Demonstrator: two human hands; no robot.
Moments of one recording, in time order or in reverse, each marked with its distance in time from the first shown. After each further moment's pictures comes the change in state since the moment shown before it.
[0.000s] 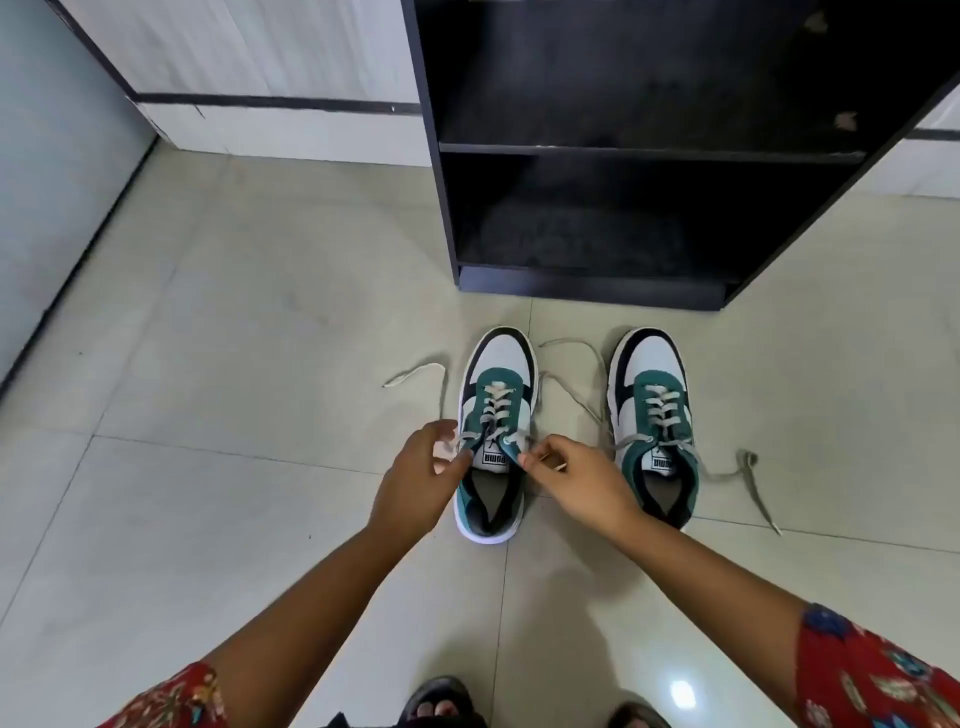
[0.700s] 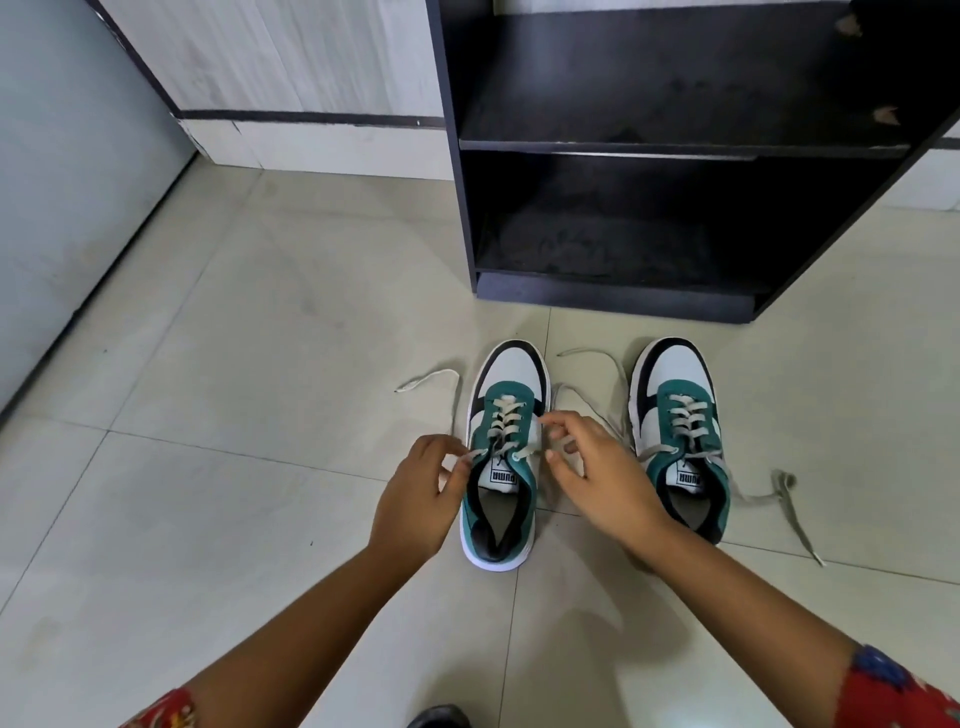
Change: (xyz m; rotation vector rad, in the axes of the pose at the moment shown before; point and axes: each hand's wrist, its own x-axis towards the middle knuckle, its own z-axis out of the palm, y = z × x) left_hand -0.007 -0.021 0.009 0.154 0.125 0.168; right_hand 0.009 0.010 -0.001 -0.078 0.122 -0.346
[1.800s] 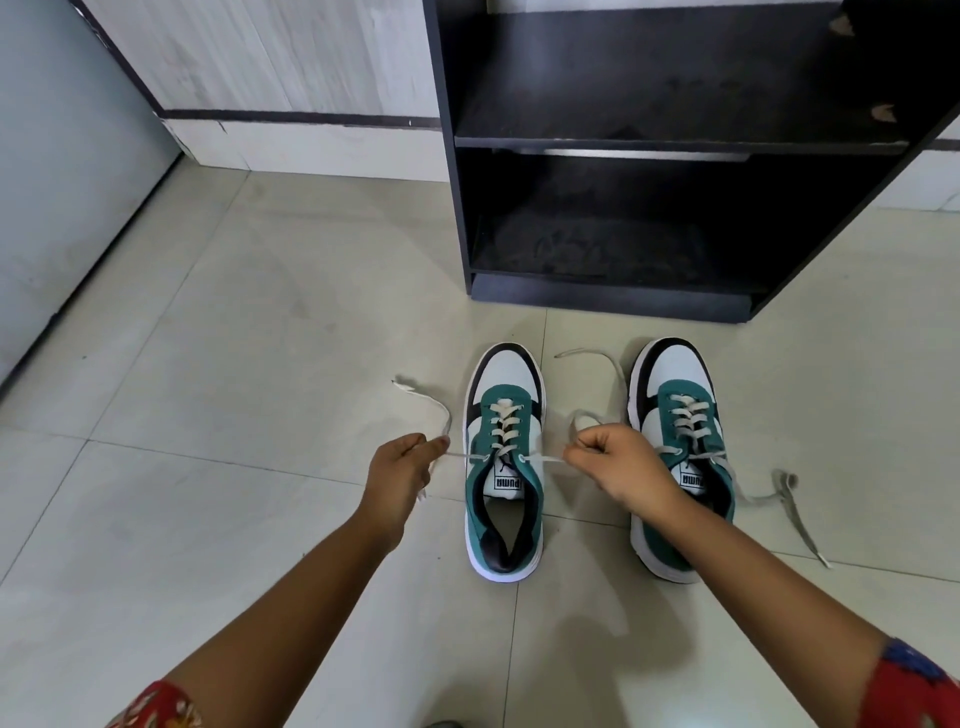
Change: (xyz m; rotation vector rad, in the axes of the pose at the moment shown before) left_hand 0.033 -0.013 -0.010 -0.579 -0.008 -0.395; right_hand 0.022 0.020 -0.004 0.230 -0.025 0.183
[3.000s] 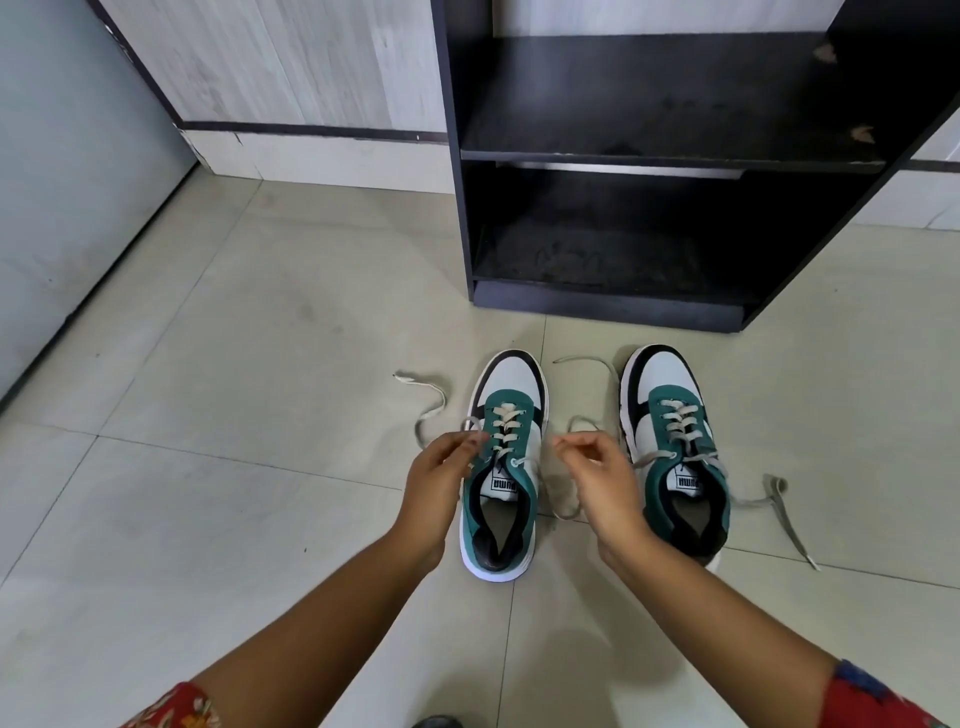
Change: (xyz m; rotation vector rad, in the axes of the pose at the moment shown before) left_hand -0.043 0.023 0.032 -0.133 -0.050 0.033; right_hand -0.032 -0.022 0.030 0.504 0.317 0.201
